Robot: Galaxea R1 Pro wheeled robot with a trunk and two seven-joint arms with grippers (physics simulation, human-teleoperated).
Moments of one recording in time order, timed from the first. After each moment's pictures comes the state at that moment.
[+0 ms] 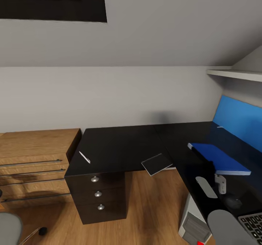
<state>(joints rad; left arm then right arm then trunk) -0.16 -0.08 0.31 -0.02 -0.23 -1.05 0.27 -0.64 -0.06 -0.19 -0.68 -1.38 -0.62 -0.08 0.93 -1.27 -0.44</state>
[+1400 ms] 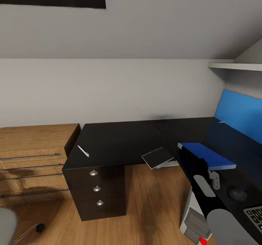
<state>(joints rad) -0.16 -0.08 0.31 -0.02 -0.23 -1.05 0.27 -0.64 -0.06 -0.15 -0.71 -1.35 -0.48 -0.15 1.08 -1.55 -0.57</state>
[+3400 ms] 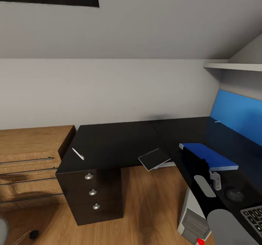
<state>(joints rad) -0.16 -0.08 0.31 -0.02 -0.23 -1.05 0.27 -0.64 -0.06 -0.15 -0.71 -1.34 -0.50 -0.16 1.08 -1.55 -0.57</state>
